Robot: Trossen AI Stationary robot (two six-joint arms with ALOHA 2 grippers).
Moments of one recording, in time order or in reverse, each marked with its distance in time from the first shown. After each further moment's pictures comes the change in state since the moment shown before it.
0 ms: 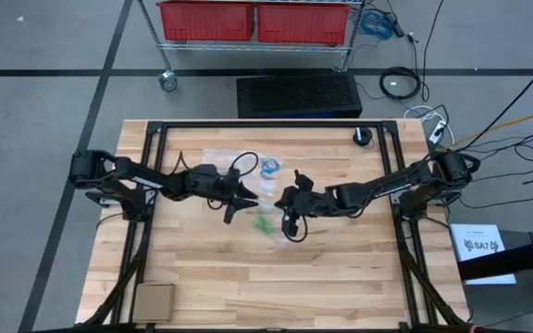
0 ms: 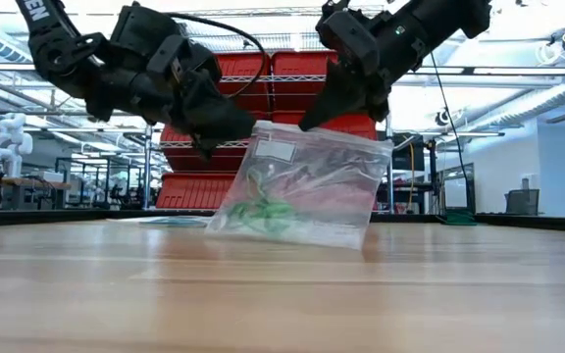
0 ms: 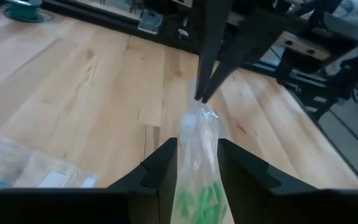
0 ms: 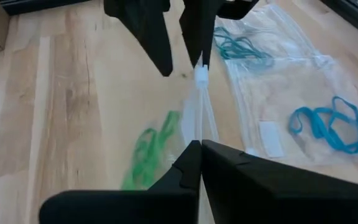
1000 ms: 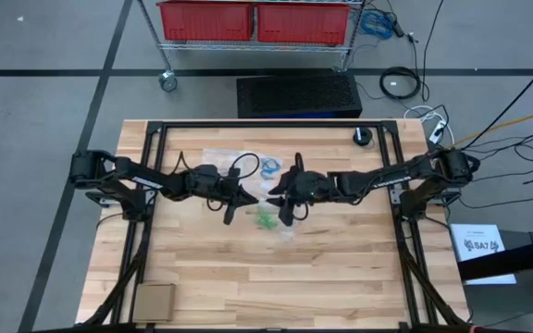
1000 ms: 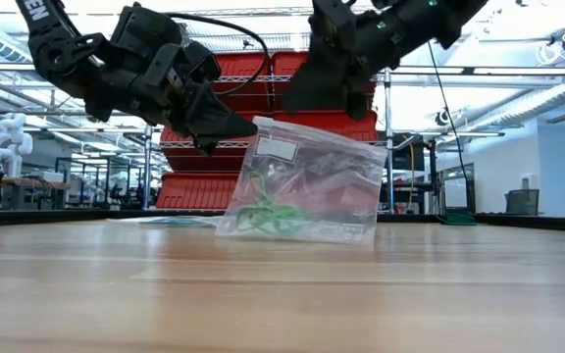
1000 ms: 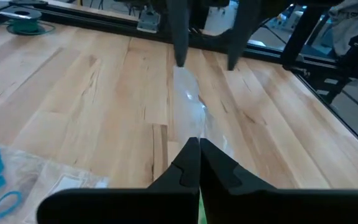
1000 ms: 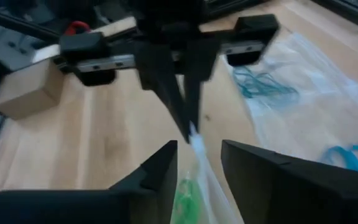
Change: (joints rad) left arm -0.002 0.000 0.000 -0.016 -0.011 0.107; right arm -0.122 -0.020 0.000 0.155 -0.228 0.021
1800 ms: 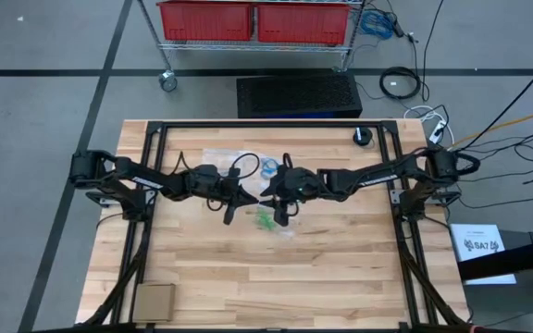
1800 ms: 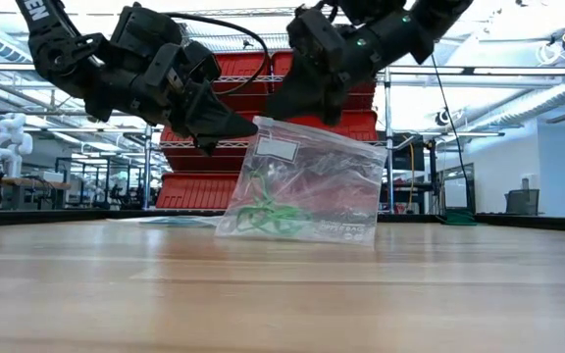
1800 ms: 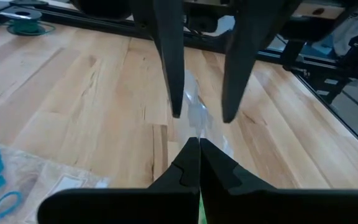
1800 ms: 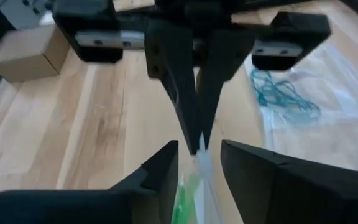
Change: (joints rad) left arm 0.000 0.000 0.000 0.001 0.000 -0.001; right arm -0.041 0.110 0.086 -0.020 -0.108 -0.185
